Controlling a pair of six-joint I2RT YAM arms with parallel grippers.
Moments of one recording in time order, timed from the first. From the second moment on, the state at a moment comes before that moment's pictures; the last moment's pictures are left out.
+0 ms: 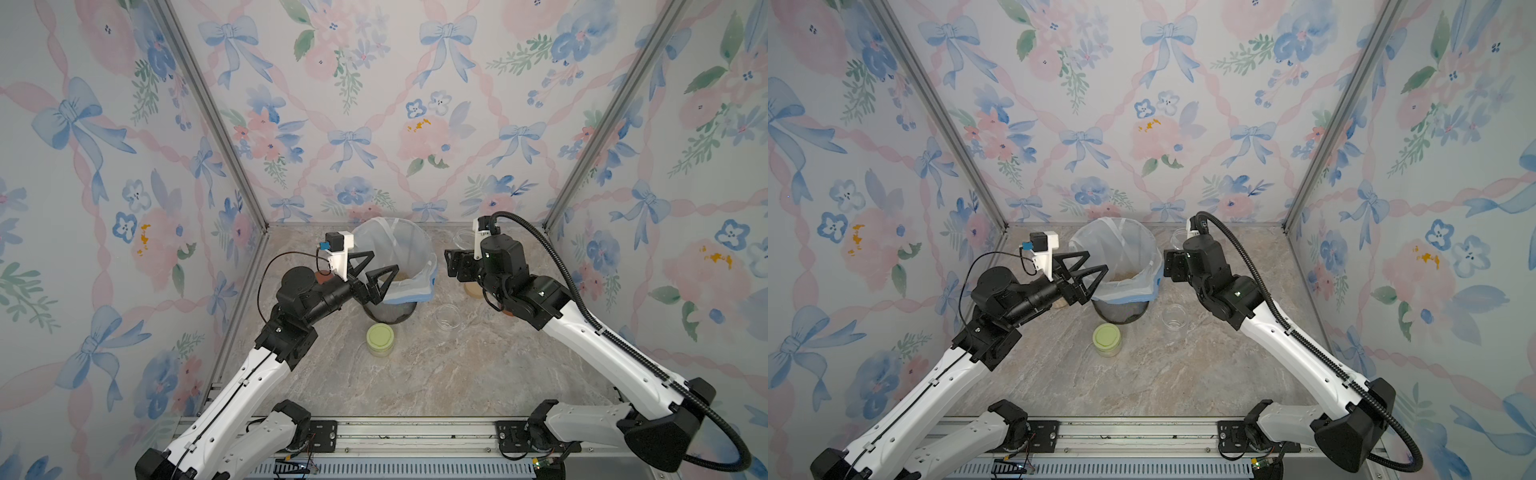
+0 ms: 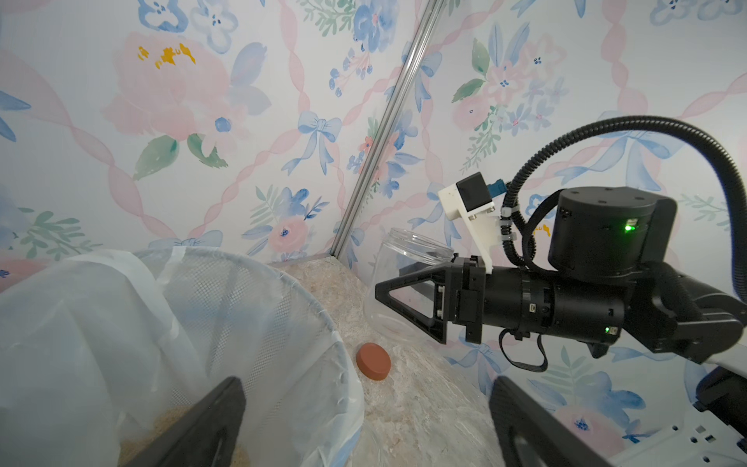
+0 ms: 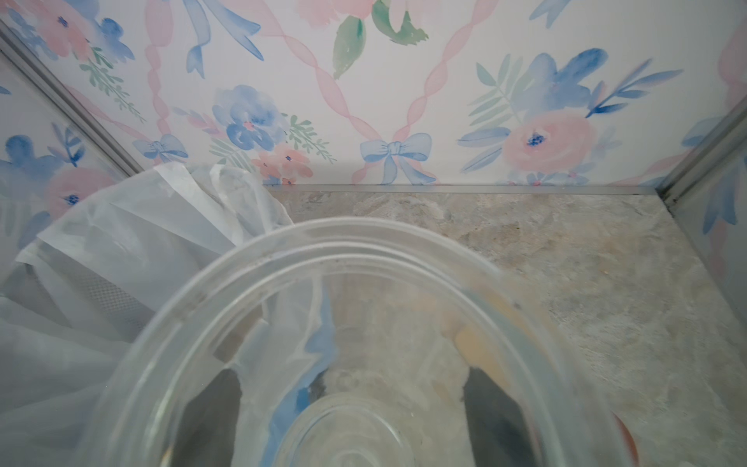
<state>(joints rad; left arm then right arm) -0.47 0.91 0.86 0.10 0.41 -0.43 0.67 1.23 1.24 -0.51 0.42 0.36</state>
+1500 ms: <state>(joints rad) -0.50 0.85 0.83 0.02 0.45 -0.49 0.52 1.53 0.68 -0.15 0.75 0.78</state>
